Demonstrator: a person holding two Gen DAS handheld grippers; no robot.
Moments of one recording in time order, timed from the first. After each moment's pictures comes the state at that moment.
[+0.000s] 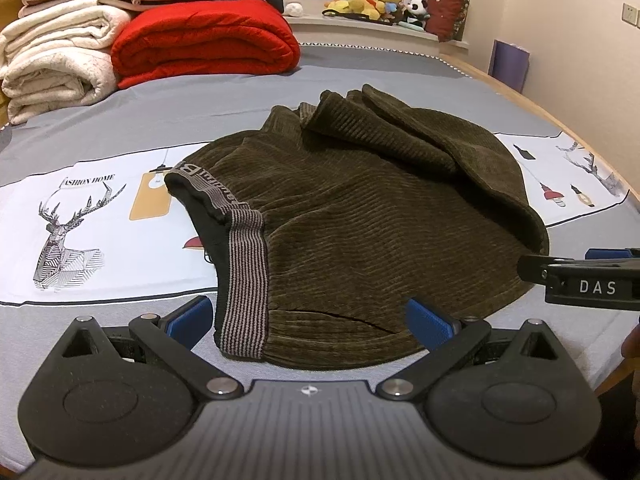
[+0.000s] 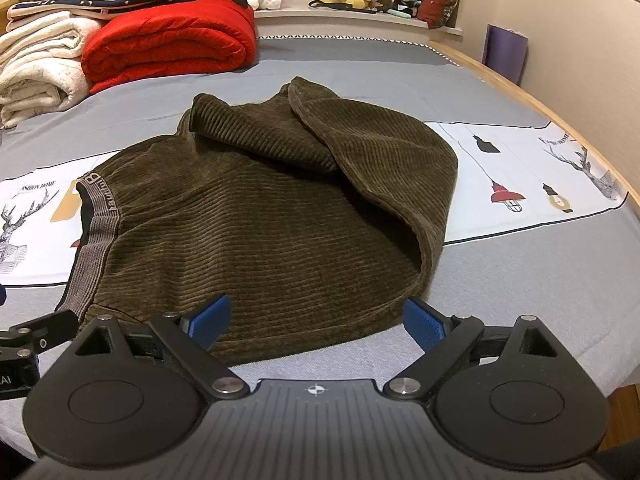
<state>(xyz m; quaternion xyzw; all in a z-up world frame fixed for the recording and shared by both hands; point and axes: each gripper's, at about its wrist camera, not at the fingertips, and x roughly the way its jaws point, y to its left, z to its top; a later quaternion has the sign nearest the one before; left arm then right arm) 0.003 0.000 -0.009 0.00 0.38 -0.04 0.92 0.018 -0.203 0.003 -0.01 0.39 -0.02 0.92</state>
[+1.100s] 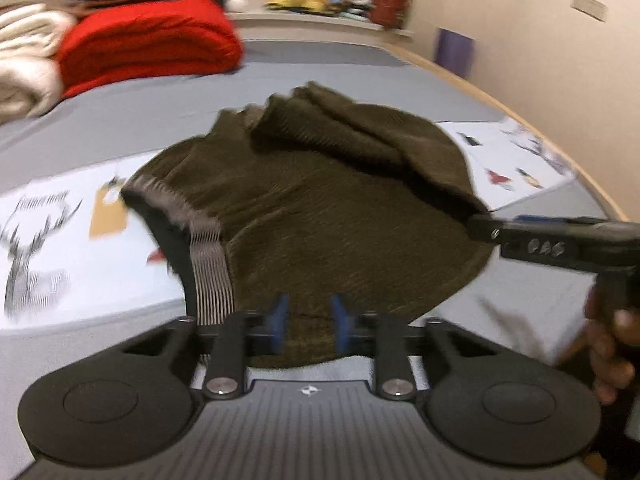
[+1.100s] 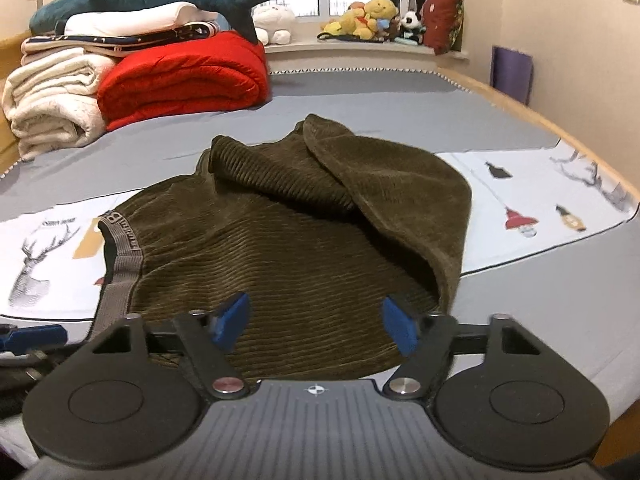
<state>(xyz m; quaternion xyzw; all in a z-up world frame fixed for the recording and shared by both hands) 0.010 0.017 0.020 0.02 0.39 -0.15 0.91 0.018 -0.203 0.017 0.02 0.35 0.00 0.94</state>
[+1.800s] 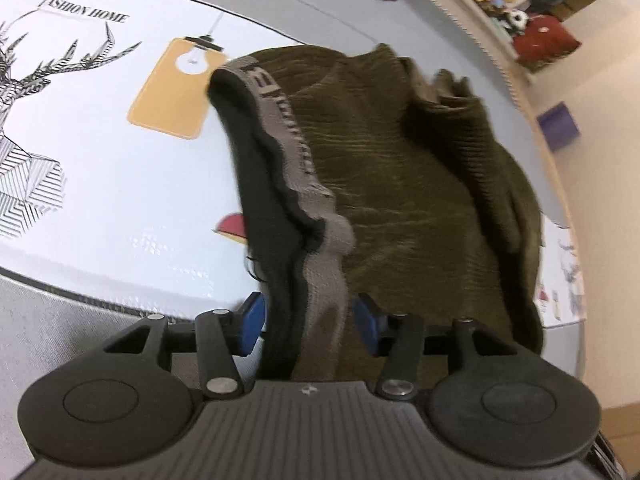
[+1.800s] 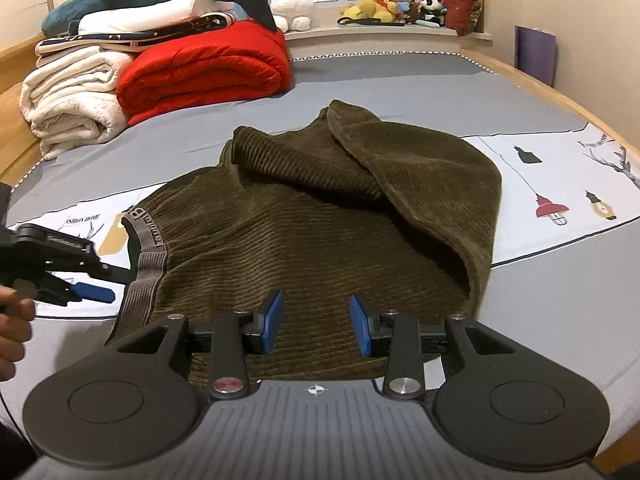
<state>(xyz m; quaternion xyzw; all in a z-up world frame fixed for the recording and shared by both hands) 0.156 0.147 -0.067 -0.25 0.53 -0.05 0.81 0.028 -0.202 0.015 0.04 0.37 0.04 0.93</state>
